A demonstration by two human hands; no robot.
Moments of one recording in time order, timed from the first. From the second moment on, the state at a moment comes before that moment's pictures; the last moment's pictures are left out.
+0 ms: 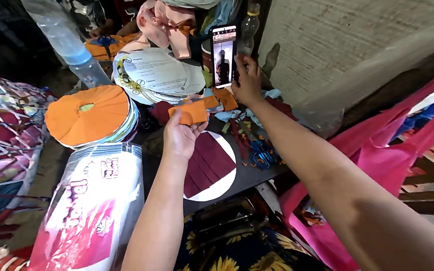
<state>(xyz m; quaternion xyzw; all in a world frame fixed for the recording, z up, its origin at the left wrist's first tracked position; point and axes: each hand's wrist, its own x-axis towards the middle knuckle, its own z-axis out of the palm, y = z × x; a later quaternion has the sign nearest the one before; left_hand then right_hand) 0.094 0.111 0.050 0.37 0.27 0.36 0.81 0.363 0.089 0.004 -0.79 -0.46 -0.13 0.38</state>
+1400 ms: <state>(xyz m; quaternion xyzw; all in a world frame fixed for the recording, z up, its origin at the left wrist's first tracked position) 0.094 0.110 0.047 0.41 0.25 0.35 0.81 0.363 0.085 0.004 -0.79 -0.50 -0.12 0.34</state>
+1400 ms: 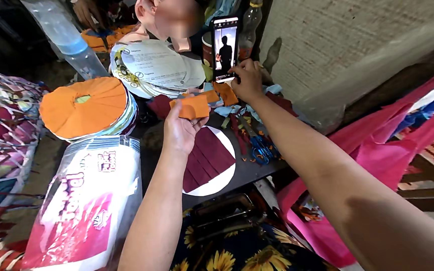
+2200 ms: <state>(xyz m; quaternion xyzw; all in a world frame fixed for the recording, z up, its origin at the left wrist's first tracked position) 0.093 0.109 0.050 0.40 0.25 0.35 0.81 0.366 0.086 0.001 -0.78 -0.50 -0.13 0.35</state>
